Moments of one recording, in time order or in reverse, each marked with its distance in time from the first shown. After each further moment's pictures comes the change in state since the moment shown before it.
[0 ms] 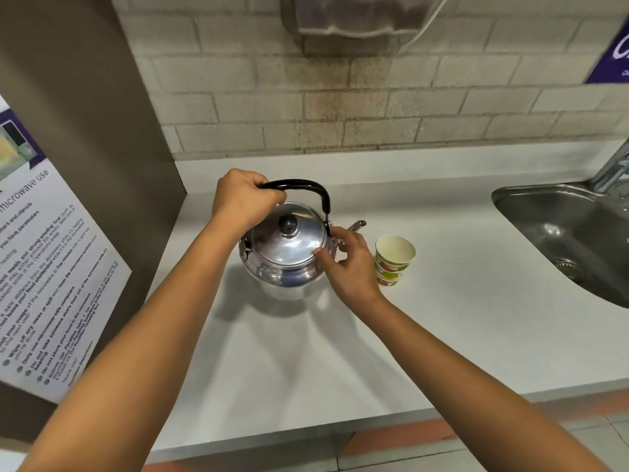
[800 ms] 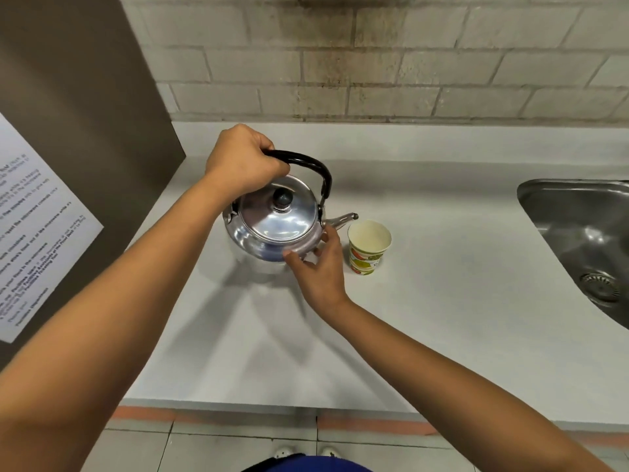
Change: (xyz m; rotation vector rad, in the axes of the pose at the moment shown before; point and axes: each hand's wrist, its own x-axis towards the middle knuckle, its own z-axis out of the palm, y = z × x) left_hand -0.015 0.054 0.059 0.306 0.024 0.043; right_hand 0.002 0.052 -0.024 0.452 -0.188 0.128
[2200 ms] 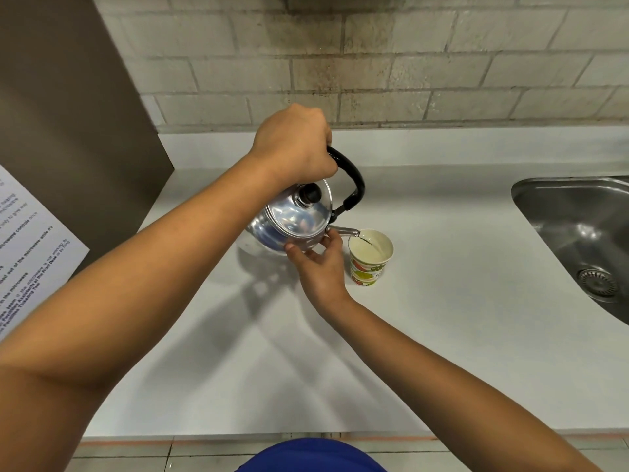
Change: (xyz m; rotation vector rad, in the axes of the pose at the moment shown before) left_hand 0.023 0.061 0.018 0.462 -0.040 0.409; right_hand 0.020 -0.016 0.014 0.302 0.102 0.097
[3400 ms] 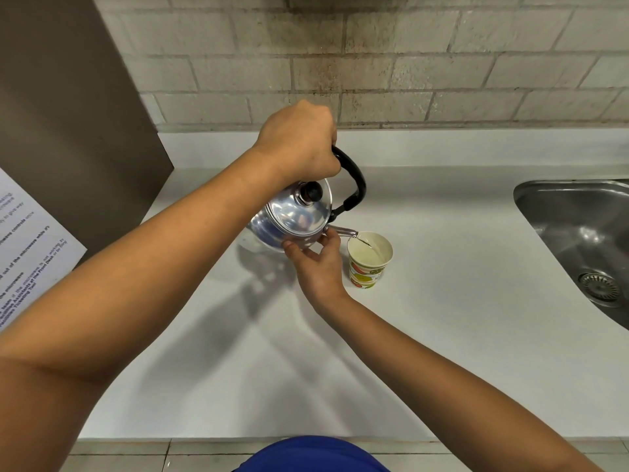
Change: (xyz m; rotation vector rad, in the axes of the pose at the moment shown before) left_hand 0.009 0.005 -0.001 0.048 -0.036 0.041; right_hand 0.006 -0.002 0.001 -0.010 -0.007 0.001
